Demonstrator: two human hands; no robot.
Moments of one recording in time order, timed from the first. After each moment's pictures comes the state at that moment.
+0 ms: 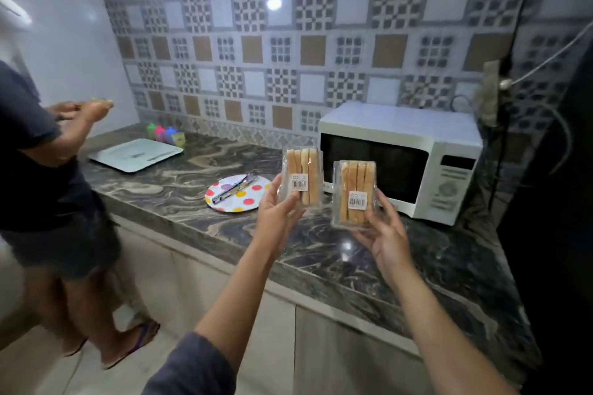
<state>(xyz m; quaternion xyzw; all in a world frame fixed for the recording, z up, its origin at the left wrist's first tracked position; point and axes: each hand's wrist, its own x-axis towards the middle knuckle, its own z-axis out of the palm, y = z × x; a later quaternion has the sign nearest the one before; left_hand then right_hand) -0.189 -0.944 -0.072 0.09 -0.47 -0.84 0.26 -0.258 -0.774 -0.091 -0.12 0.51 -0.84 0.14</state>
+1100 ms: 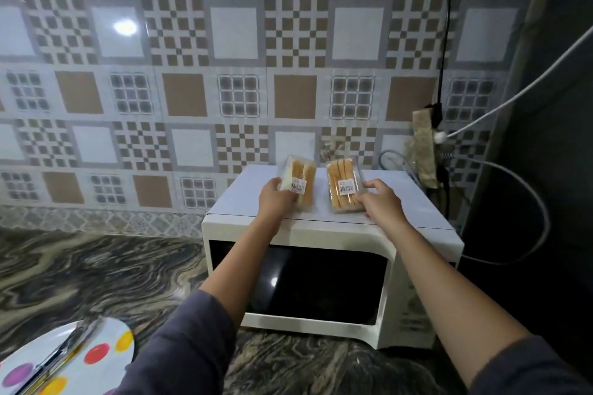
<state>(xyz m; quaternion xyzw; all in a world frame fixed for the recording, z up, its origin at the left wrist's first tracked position) -0.649 -0.984 -0.001 0.11 -0.74 -0.64 0.16 -0.663 -0.797 0.005 0.01 0.82 -0.57 -0.08</state>
